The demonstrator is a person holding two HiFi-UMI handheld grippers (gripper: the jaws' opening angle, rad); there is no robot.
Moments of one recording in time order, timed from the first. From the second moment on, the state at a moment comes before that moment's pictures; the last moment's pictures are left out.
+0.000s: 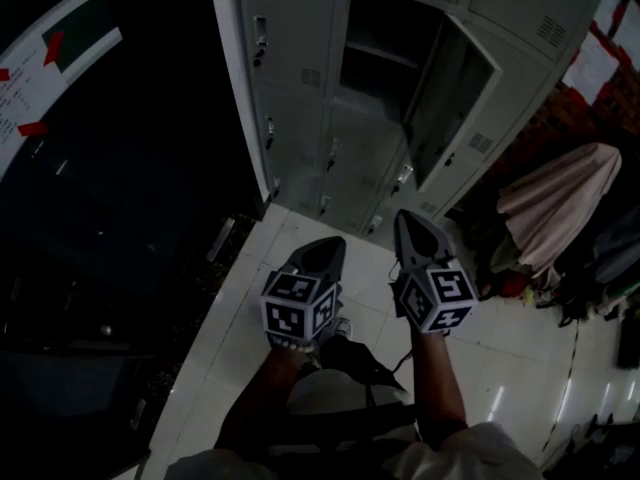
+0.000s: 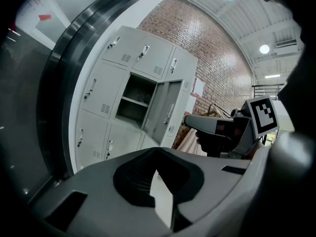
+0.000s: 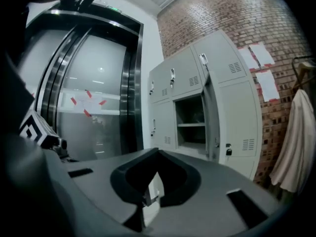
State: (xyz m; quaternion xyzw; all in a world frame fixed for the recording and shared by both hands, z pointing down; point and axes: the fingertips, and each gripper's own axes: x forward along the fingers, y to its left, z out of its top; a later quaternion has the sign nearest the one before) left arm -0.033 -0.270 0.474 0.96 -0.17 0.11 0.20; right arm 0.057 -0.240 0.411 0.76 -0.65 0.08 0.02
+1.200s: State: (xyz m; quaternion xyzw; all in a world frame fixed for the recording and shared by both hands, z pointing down) left arm 0.010 -0.210 0.448 0.96 -0.19 0.09 0.18; right arm 0.064 -0.179 0.431 0.70 -0.70 0.12 -0.02
